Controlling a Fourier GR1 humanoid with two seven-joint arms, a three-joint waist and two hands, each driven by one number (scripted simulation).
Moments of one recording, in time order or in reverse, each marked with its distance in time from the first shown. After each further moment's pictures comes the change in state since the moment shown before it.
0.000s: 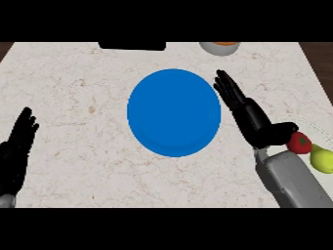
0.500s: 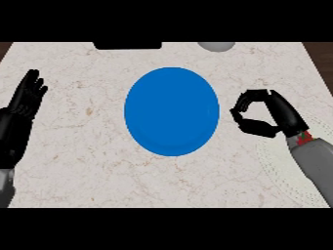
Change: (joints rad) left arm -0.190 0.033 0.001 -0.073 0.015 -0.123 -0.042; right arm -0.073 -0.236 0.041 0.136 0.296 -0.021 0.002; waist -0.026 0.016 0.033
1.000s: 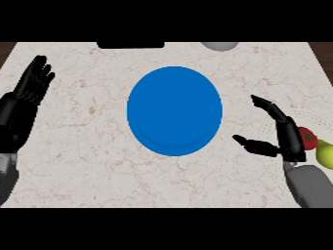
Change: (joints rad) left arm -0.101 -0.013 0.018 0.065 0.019 -0.098 -0.026; right arm 0.179 0.154 -0.175 0.139 -0.049 -0.242 -0.335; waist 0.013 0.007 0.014
